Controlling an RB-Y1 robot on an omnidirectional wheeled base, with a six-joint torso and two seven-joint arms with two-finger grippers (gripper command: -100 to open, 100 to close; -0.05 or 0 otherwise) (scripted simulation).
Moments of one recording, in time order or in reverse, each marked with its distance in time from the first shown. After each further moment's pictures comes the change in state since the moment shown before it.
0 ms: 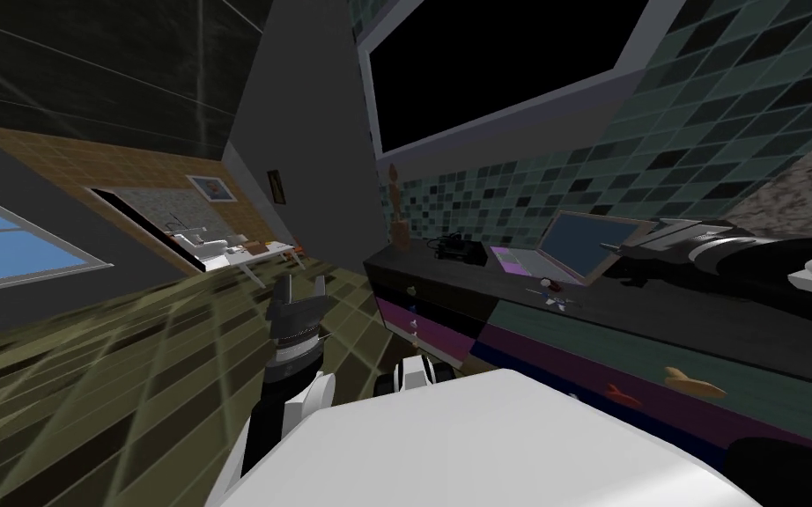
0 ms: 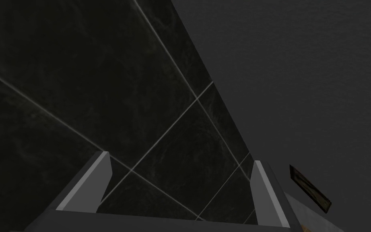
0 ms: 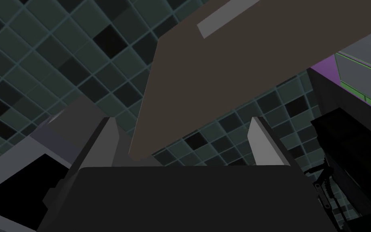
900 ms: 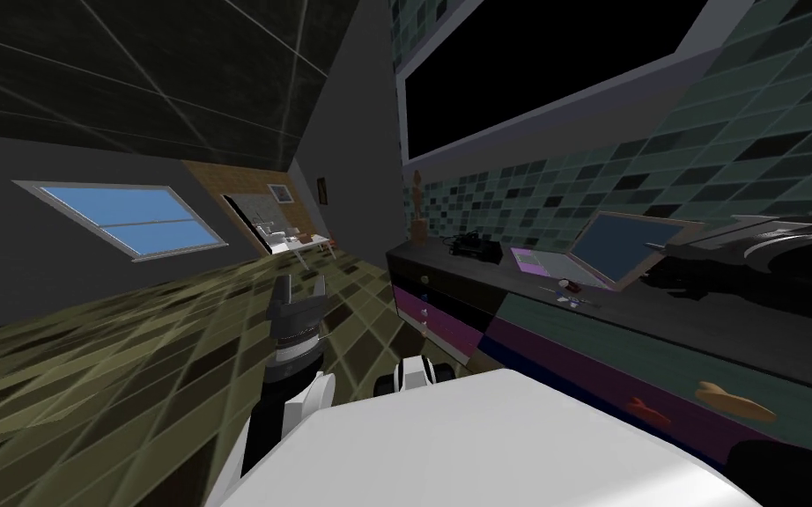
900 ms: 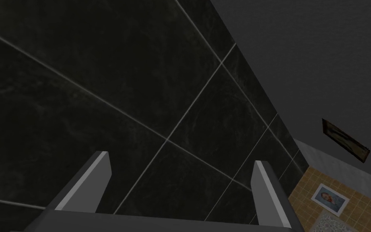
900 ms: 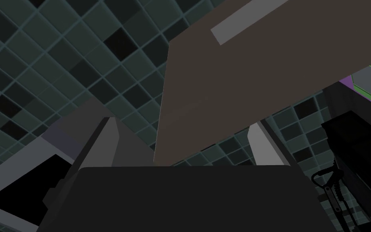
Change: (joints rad) left arm 0.000 0.000 0.000 0.000 0.000 0.000 0.000; right arm 0.027 -0.073 0.029 0.214 -0.059 0.032 -0.021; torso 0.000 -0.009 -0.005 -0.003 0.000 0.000
